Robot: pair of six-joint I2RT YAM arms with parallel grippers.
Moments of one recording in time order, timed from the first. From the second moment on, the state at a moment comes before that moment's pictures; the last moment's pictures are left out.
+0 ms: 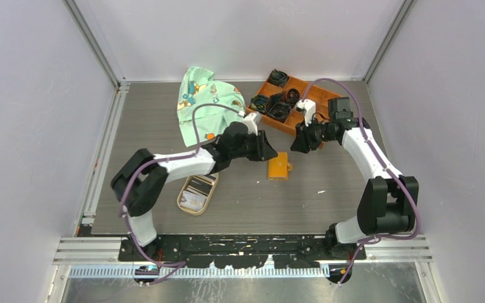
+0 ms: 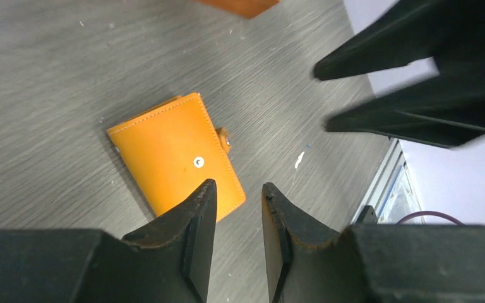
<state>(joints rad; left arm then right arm) -0.81 1.87 1.12 0.32 0.25 -0.73 0.05 1.45 1.13 -0.67 -0.77 -0.57</state>
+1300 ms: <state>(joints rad) -0.95 1.65 0.79 0.15 0.15 -0.68 0.29 1.86 1.48 -0.80 -0.46 -0.48</state>
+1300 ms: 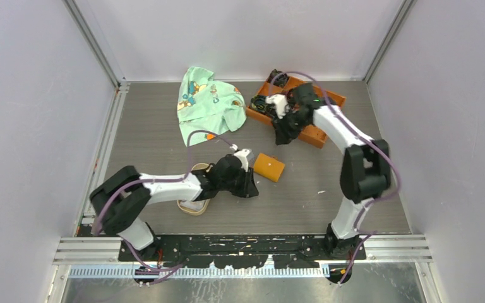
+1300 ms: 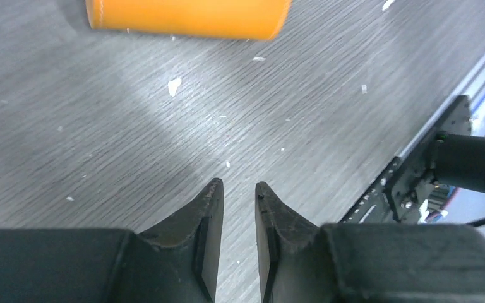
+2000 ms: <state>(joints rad) -0.82 1.83 1.02 0.26 0.15 -0.66 0.32 1.80 1.15 -0.72 -0.49 -0.97</state>
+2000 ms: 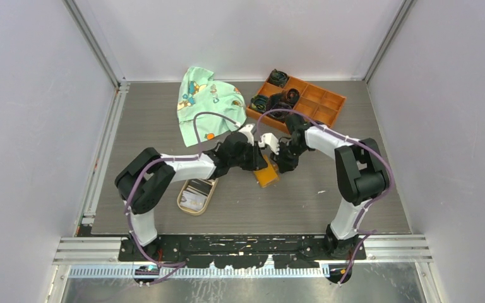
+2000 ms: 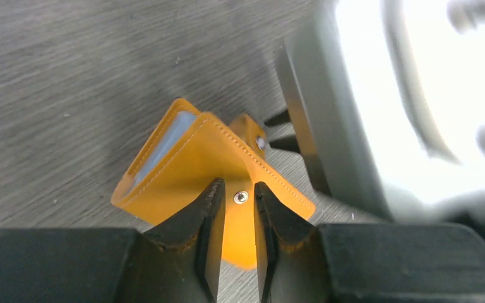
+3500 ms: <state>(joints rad) -0.77 1.88 0.86 0.52 0.31 -0.71 0.32 1.74 1.05 -0.69 -0.71 -1.45</state>
